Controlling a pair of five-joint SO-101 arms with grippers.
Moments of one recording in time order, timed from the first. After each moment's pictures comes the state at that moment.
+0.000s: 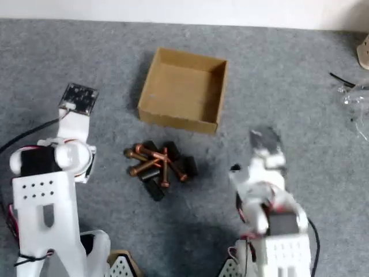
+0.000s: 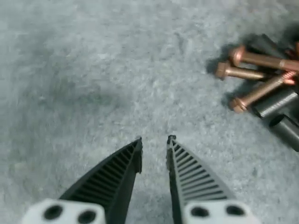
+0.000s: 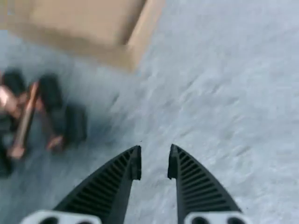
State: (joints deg) left arm -15.6 -44.3 37.3 82.9 -18.9; right arm -10.8 -71.0 65.6 65.1 6.2
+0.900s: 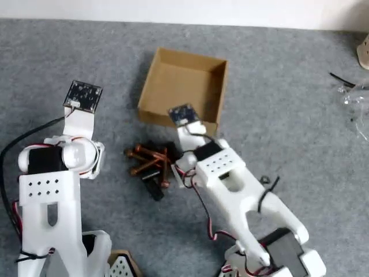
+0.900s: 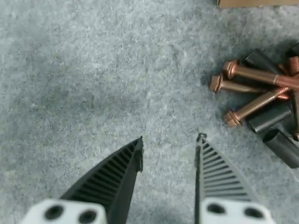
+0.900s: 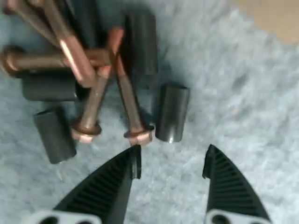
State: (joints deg) left arm -13.7 -44.2 39.7 78.1 -14.2; right arm -35.0 -13.9 40.3 56.0 -5.1
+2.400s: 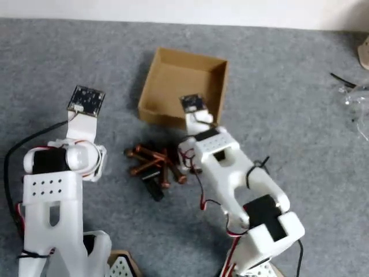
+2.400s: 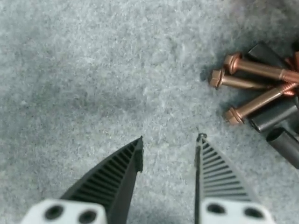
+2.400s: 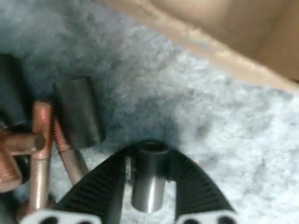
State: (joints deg) left arm -13.7 -44.2 44.5 74.5 -14.2; right arm -32.1 9.6 30.8 45.4 -7.2
